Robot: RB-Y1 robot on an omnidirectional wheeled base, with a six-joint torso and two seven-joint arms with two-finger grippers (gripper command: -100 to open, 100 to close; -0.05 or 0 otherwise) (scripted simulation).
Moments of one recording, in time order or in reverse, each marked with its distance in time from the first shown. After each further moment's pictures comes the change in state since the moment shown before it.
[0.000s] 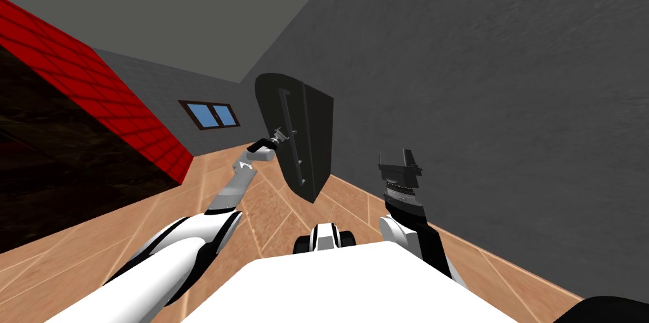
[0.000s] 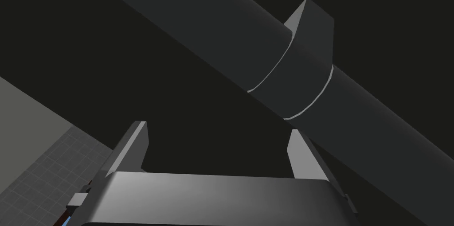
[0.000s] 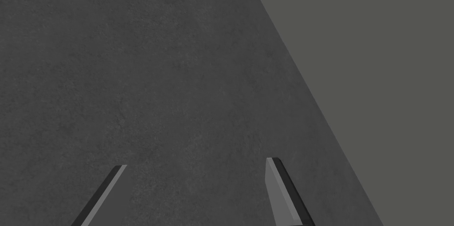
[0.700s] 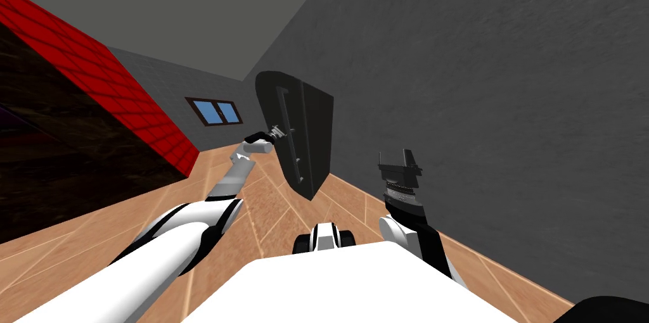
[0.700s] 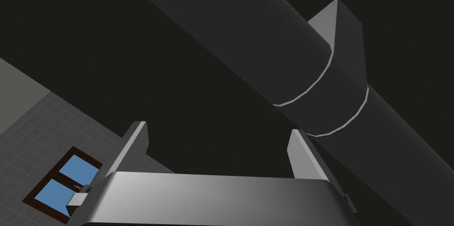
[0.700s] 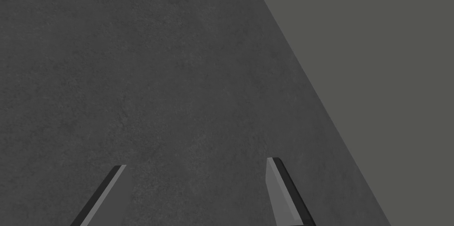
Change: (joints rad) left arm -0.128 0.053 0.007 0.116 0.025 0.112 0.067; right arm 0.000 0.000 0.000 0.000 0.000 0.000 0.000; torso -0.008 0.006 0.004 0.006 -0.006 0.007
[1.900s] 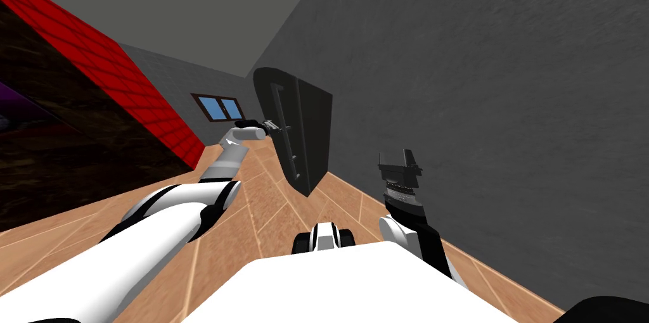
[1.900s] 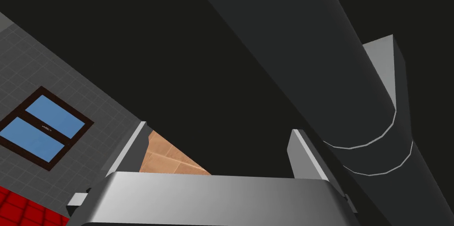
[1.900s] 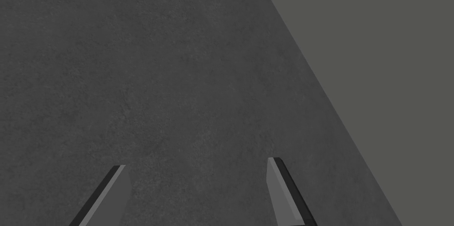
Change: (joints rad) left arm -0.212 0.100 0.005 0.198 0.055 0.173 0.107; right arm 0.000 0.000 0.000 0.000 0.000 0.000 0.000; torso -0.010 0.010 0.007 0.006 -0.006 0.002
